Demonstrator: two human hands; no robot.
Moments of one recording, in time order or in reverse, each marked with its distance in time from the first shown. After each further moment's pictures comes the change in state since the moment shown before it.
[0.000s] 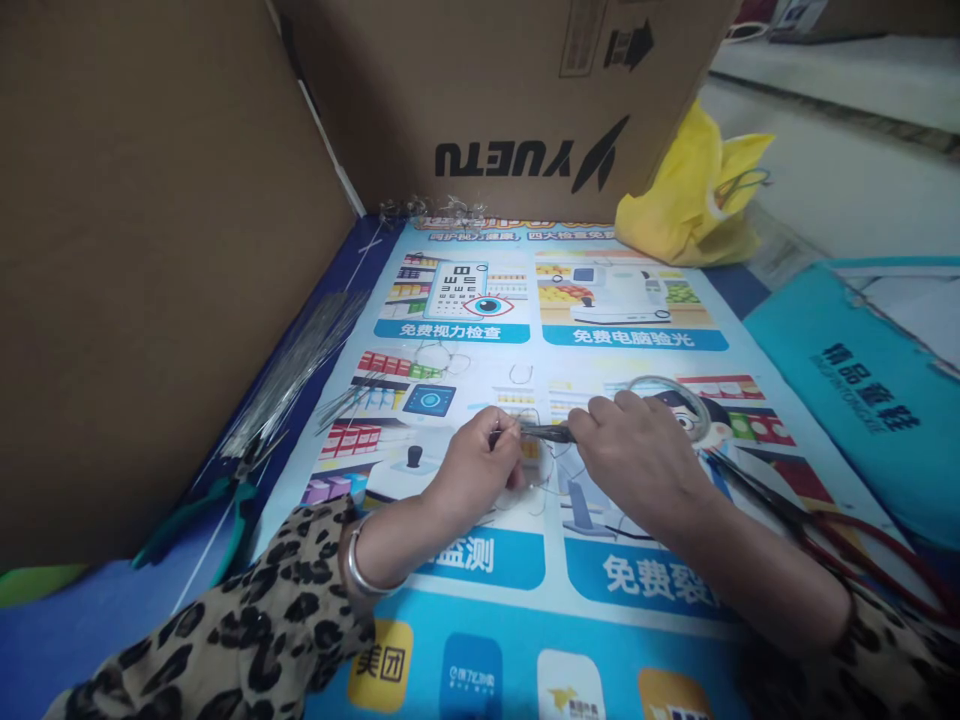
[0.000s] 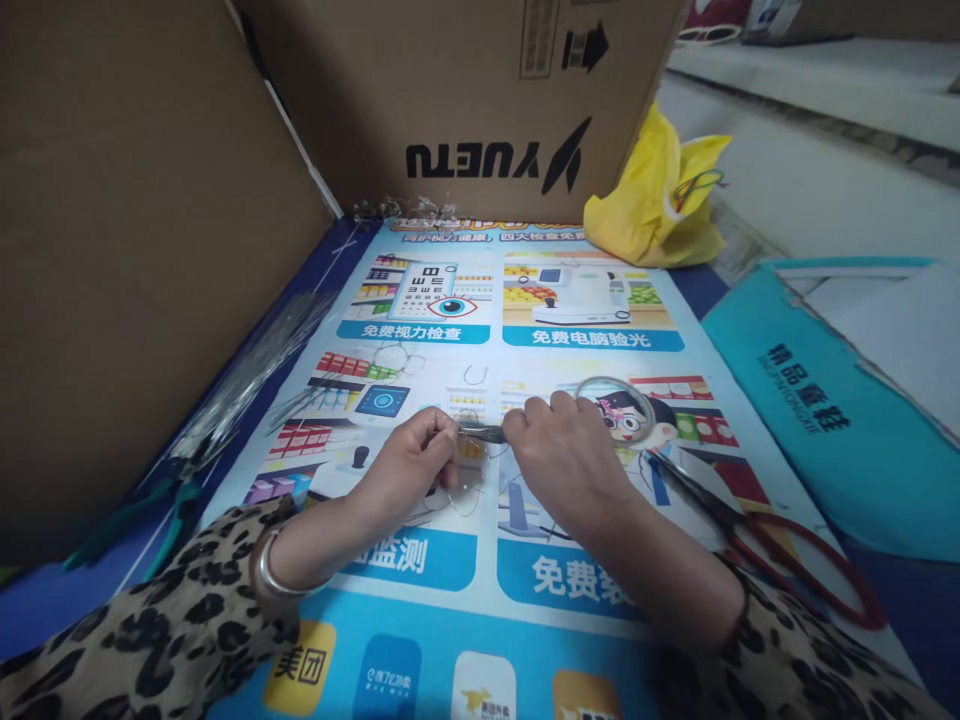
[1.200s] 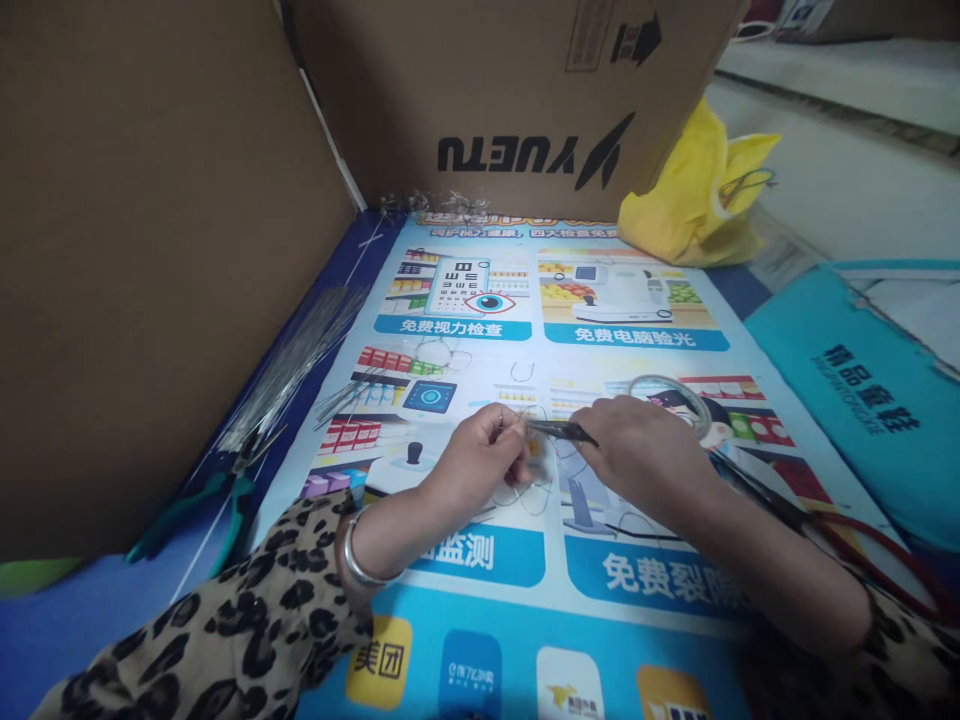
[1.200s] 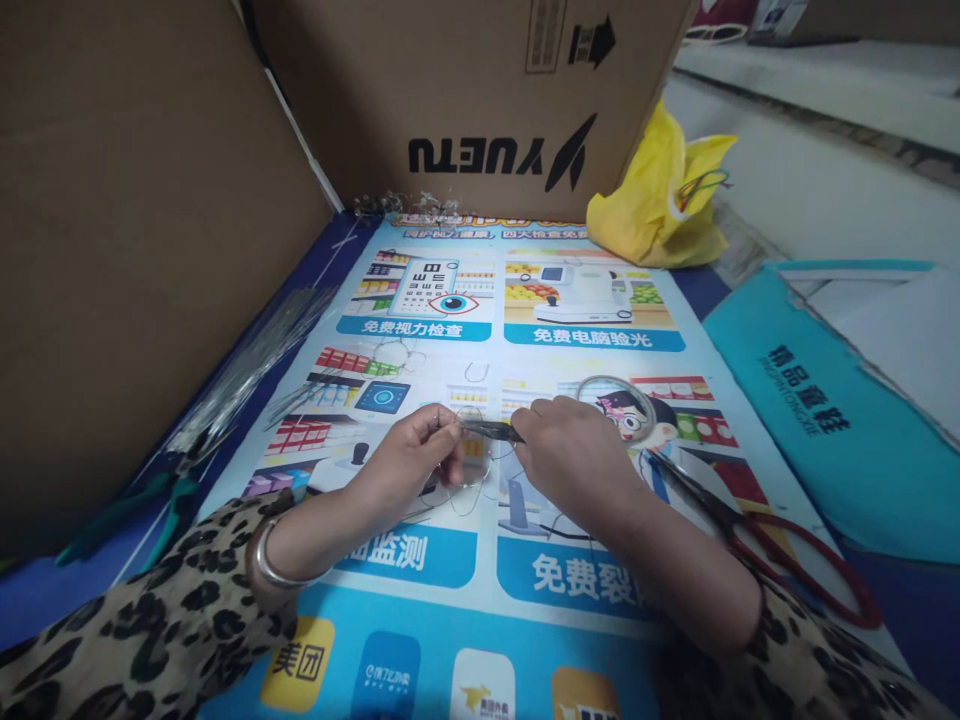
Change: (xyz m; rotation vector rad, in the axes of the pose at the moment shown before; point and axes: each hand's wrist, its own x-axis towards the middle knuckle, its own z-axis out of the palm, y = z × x) left_hand 0.001 0.000 -0.002 -0.236 -0.117 -0.015; right_hand -0.001 0.007 0.001 0.210 -0.094 0.065
